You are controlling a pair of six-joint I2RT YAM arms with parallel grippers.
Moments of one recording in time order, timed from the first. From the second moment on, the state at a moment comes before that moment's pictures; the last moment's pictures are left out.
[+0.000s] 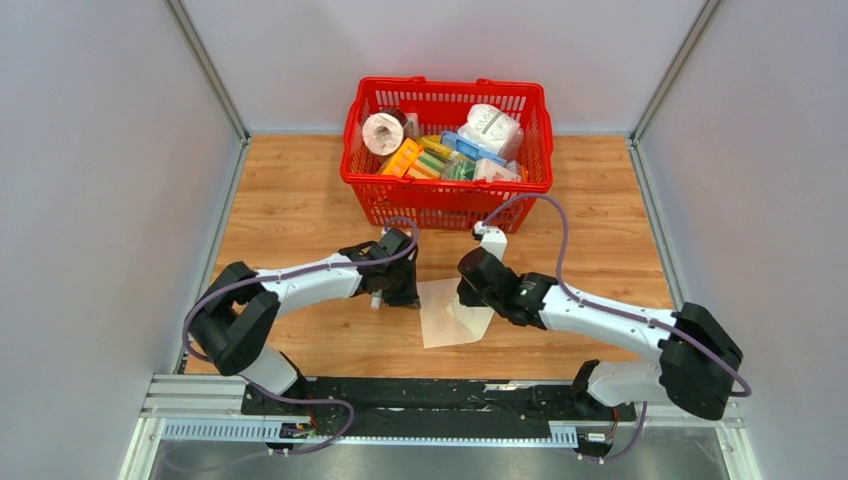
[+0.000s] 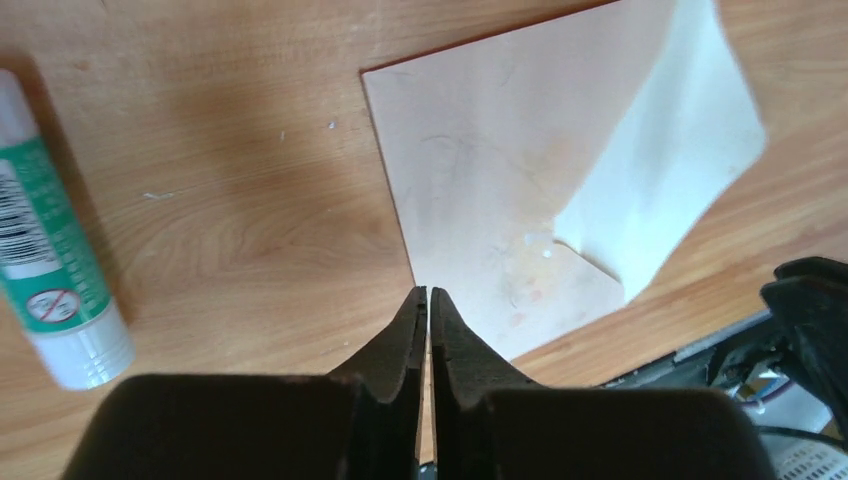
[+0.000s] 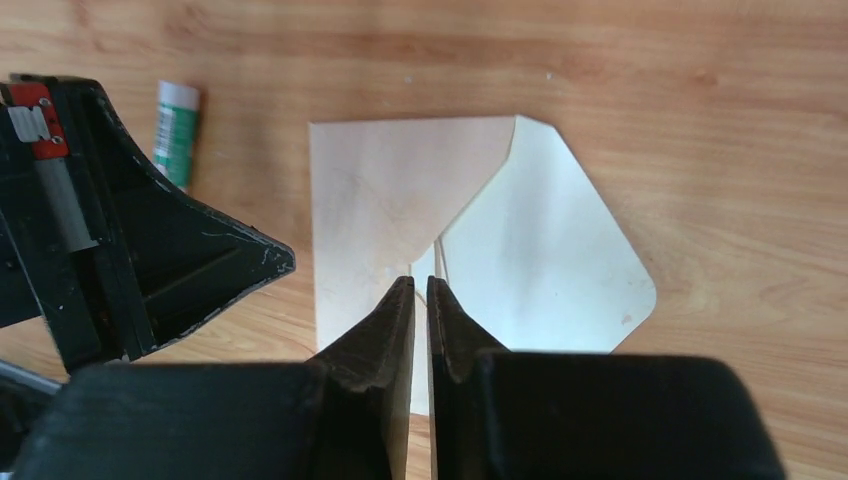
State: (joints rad) left arm -0.78 1.57 0.83 -0.34 0.11 -0.81; right arm 0.97 1.31 0.75 -0.29 0.34 0.83
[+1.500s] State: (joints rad) left arm -0.59 1.67 0.98 -0.55 -0.11 -0.50; right arm 0.87 1.07 0.73 -0.32 0.21 0.79
